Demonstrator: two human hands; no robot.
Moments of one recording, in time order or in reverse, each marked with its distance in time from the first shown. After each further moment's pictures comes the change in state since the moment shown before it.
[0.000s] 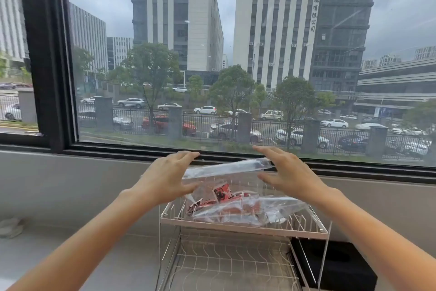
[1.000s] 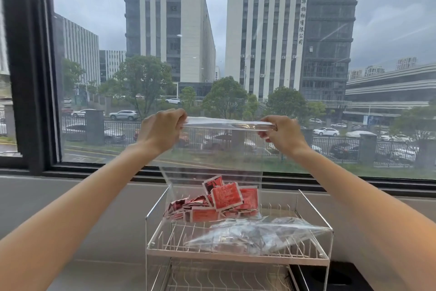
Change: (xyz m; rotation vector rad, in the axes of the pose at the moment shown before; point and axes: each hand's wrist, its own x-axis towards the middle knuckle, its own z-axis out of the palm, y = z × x) left_hand 0.104 -0.012 -0.062 -0.024 0.492 -0.047; right_hand 0.087 0.021 -0.053 0.335 0.362 0.177
